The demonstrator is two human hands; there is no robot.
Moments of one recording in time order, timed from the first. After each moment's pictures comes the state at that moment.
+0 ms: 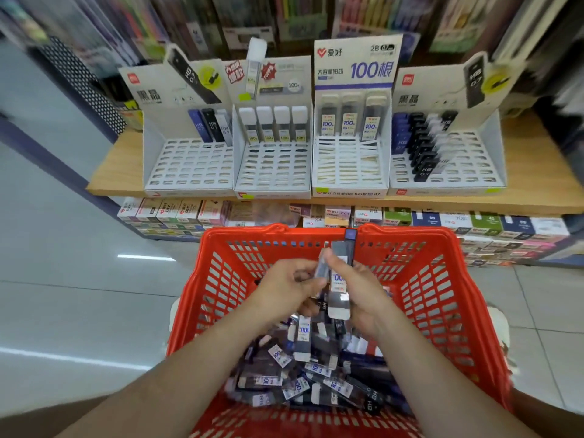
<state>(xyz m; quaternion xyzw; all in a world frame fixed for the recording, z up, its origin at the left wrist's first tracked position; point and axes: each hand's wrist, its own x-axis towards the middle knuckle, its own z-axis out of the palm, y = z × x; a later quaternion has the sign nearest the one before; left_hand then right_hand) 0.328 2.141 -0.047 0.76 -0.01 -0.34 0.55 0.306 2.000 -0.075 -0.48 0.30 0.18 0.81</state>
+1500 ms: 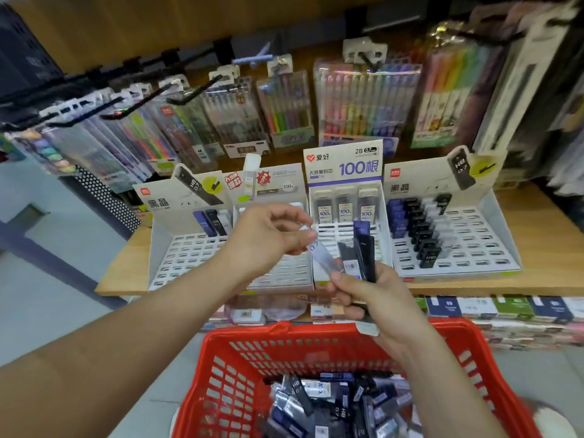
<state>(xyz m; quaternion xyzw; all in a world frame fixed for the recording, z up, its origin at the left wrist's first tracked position) 0.469 2.111 0.090 0.82 -0.10 -0.13 0.55 0.387 1.963 0.011 -0.54 0.14 0.06 0.82</state>
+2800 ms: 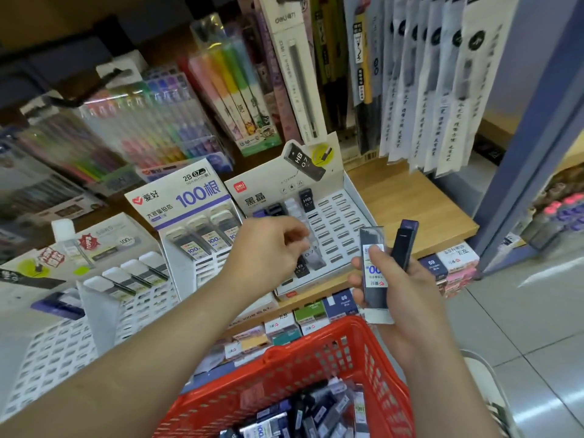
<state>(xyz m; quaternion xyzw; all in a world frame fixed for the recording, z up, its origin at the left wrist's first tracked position) 0.475 1.916 0.033 0.90 -0.38 -0.03 0.21 0.340 1.811 -0.017 -0.32 0.32 -0.20 0.87</state>
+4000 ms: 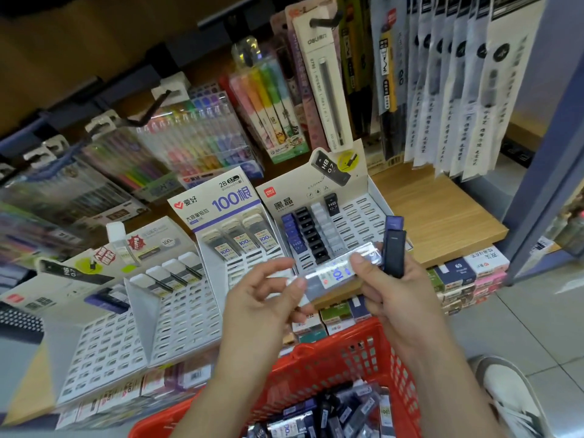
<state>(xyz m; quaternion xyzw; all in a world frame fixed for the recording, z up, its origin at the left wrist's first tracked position) 0.403 1.975 0.046 0.77 -0.05 -0.14 0.62 0.349 1.831 -0.013 -0.42 0.25 -0.17 0.86</state>
